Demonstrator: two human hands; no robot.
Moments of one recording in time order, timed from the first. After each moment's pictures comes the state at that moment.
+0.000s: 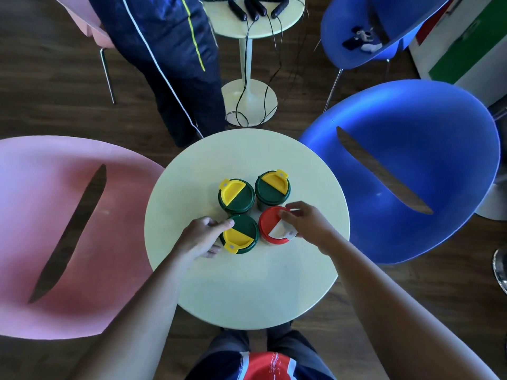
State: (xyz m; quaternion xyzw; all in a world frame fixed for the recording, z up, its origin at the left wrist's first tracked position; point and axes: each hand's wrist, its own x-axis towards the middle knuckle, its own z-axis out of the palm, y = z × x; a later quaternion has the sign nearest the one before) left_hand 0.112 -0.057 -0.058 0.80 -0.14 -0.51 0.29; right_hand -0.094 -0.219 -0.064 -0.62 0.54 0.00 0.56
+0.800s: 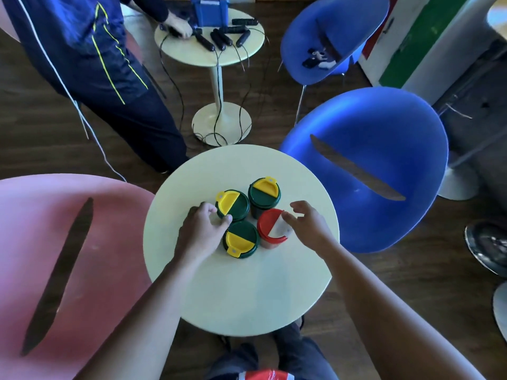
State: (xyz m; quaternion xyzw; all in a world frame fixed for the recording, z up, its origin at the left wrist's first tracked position) left_hand 0.118 -0.065 -0.024 0.85 -0.39 -0.25 0.24; right_hand -0.101 -0.183 -0.039 -0.65 0.60 -0.10 0.46
